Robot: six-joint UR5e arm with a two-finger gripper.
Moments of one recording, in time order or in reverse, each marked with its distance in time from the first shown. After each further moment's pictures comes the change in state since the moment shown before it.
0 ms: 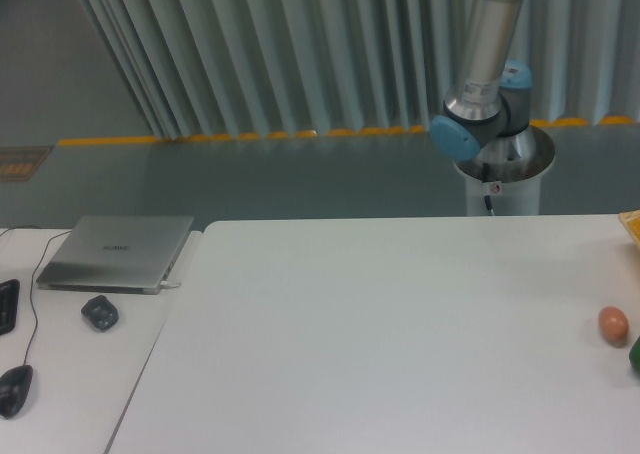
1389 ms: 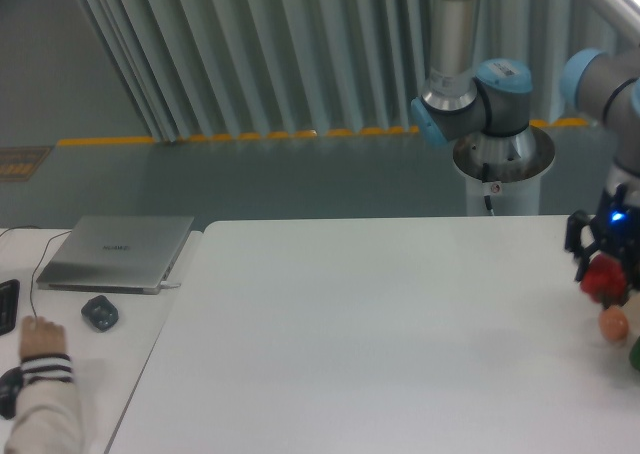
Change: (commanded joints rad) arm -0.554 -0.107 0.072 0.156 -0.048 -0.254
